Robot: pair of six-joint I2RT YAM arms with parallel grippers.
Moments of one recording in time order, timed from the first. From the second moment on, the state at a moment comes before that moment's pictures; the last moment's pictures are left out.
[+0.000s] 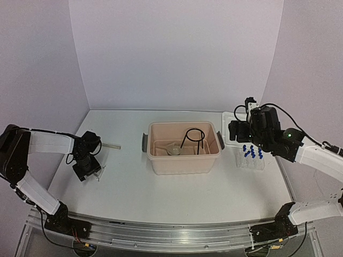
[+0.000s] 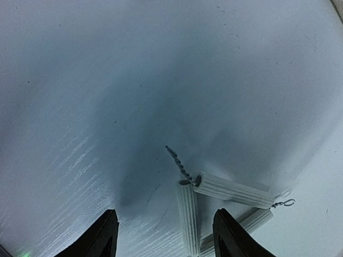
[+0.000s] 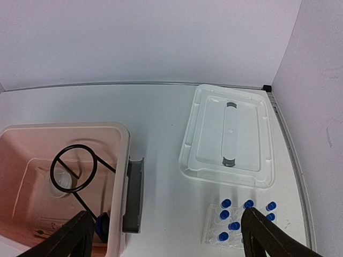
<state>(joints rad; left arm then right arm) -0.34 1.49 0.74 -0.64 -0.24 -1.11 0.69 1.12 0.92 -0.33 0.55 0.33</state>
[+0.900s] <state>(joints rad) -0.34 1.44 0.93 -0.50 -0.21 -0.95 0.69 1.12 0.92 -0.33 0.58 0.28</state>
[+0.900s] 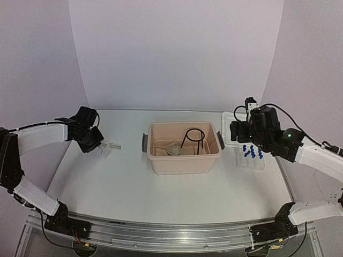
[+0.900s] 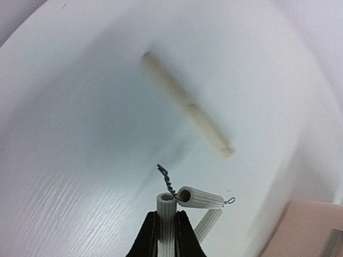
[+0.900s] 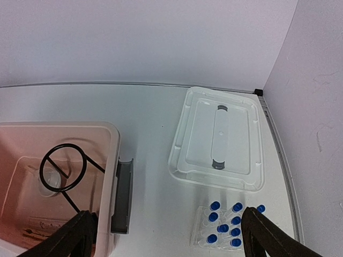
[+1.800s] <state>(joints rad) -0.82 2.12 1.80 -0.50 -0.04 -0.41 0.69 1.10 0.92 -0.33 0.59 0.28</state>
